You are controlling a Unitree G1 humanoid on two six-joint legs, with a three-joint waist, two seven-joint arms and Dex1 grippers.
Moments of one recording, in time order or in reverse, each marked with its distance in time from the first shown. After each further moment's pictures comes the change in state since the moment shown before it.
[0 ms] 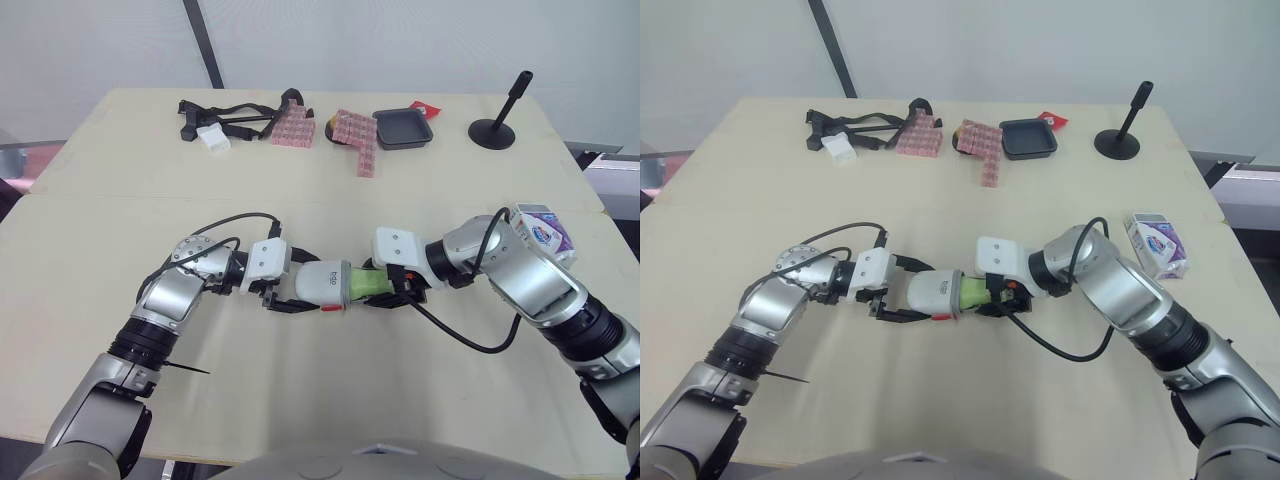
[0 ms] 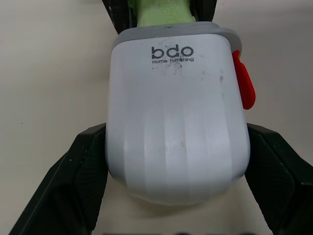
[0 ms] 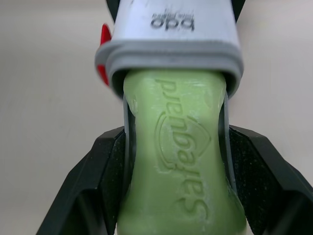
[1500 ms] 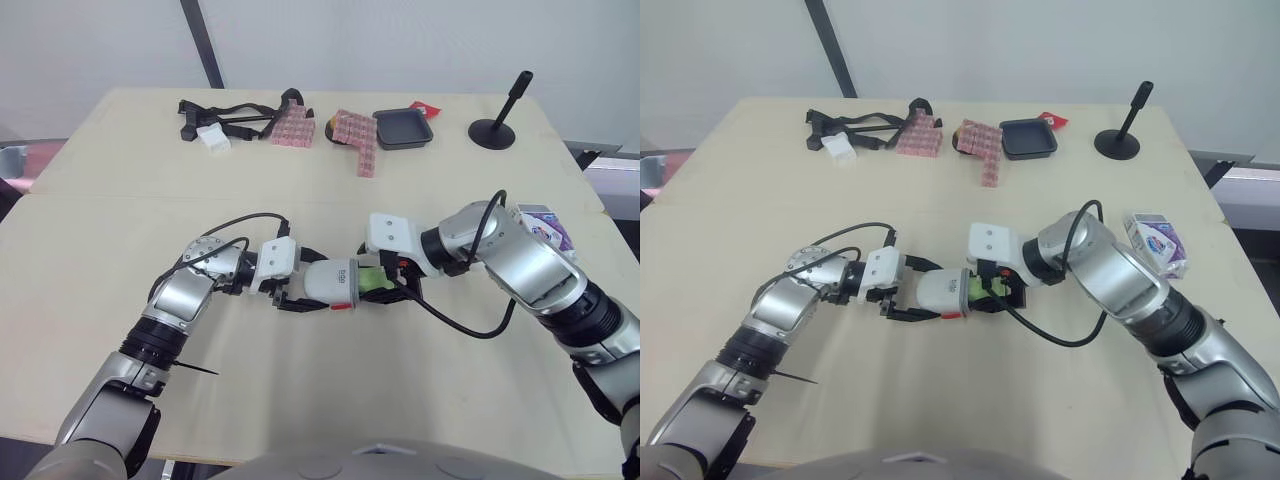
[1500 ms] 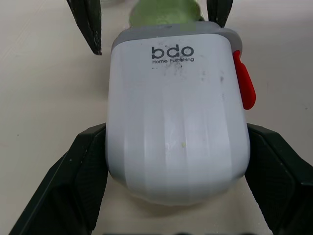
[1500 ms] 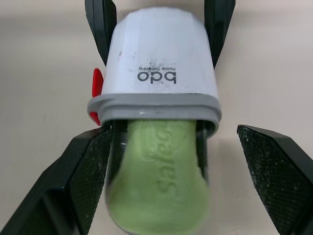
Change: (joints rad) left arm -0.010 -0.029 -0.019 0.001 0.008 0.023 0.031; right arm -0.068 -0.010 -0.014 -0.043 0.047 0.116 -0.012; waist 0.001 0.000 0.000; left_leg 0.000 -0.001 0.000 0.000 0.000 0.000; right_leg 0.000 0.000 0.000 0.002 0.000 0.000
